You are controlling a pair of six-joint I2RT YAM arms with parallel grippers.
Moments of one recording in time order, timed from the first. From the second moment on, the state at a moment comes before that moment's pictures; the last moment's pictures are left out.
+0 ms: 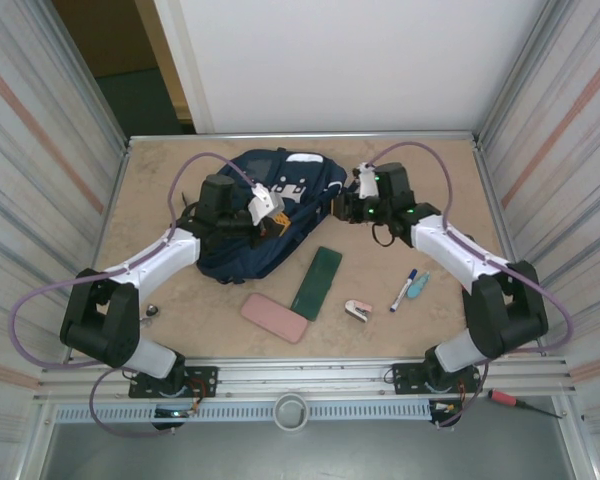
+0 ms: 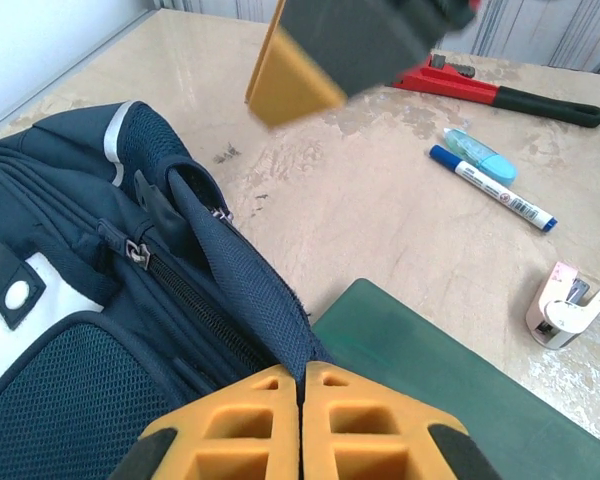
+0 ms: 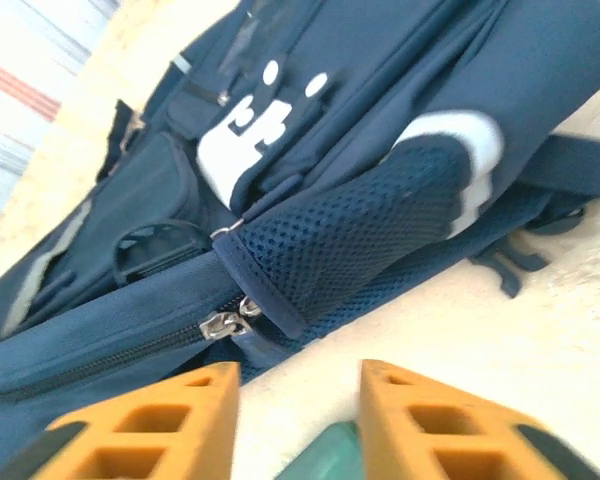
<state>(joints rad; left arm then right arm) -0.41 1.47 0.95 -0.07 0.75 0.47 0.37 1.47 1.04 -0.20 -0.38 0.35</state>
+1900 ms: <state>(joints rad) -0.34 1.47 0.79 -0.22 0.29 -0.32 0.52 1.87 1.08 0.05 -0.32 0.84</state>
